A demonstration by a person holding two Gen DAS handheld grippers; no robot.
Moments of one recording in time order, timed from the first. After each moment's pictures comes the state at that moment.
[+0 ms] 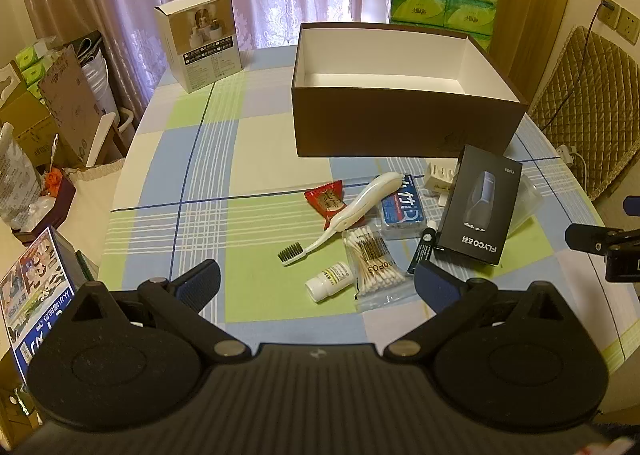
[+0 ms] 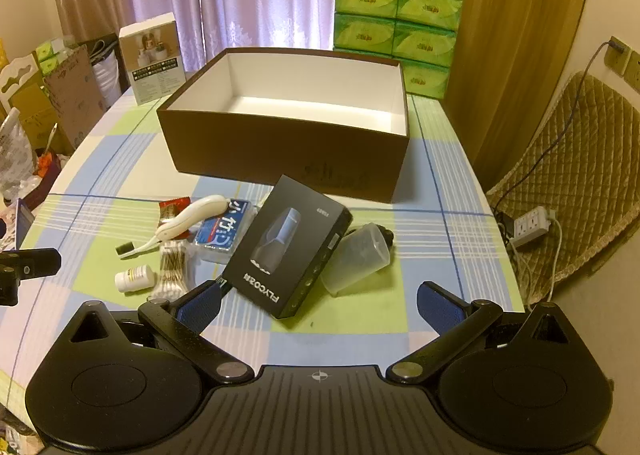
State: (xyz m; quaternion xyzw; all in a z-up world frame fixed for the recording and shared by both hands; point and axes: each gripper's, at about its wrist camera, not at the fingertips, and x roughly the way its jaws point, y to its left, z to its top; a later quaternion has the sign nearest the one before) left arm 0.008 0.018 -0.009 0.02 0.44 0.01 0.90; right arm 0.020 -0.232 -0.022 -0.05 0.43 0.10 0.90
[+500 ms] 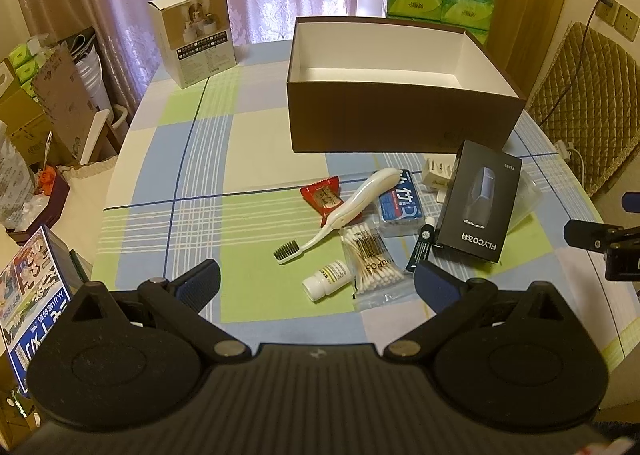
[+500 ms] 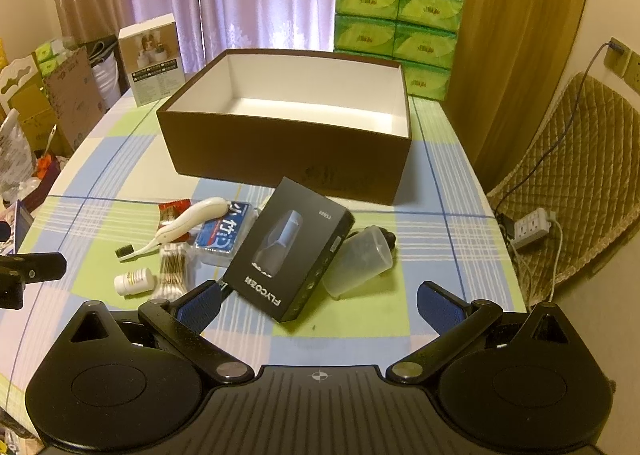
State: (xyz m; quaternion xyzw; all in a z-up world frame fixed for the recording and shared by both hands) left arm 0.013 0.019 -0.015 0.01 0.45 0.00 0.89; right arm 0.022 -0.231 -0.024 -0.05 0.42 0.10 0.90
